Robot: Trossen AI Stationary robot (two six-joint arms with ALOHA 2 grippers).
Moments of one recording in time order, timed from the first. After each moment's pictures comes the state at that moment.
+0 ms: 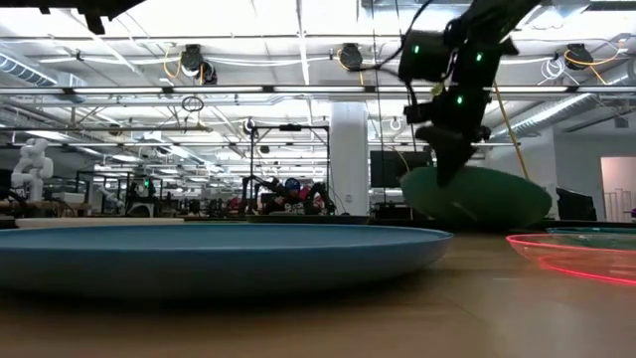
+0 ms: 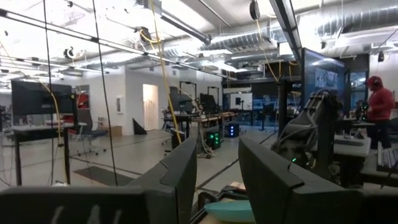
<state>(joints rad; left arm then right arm) -0.01 0.22 0.40 0.21 -0.45 0.20 -0.29 1.43 0.90 -0.71 0.35 0.35</state>
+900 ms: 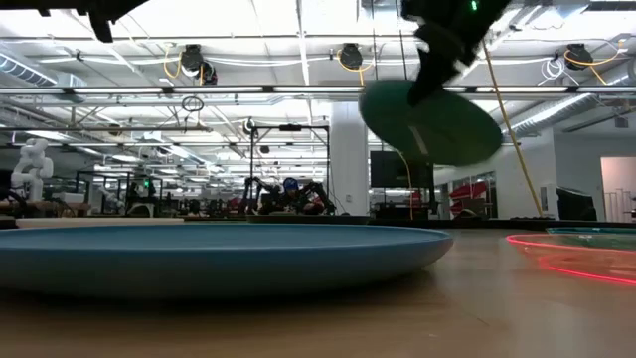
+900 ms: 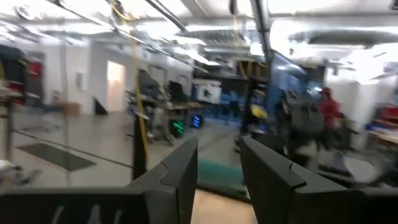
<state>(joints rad) -0.03 0.22 0.40 0.12 -0.34 -0.03 0.10 1.33 1.09 -0.72 0.64 0.30</state>
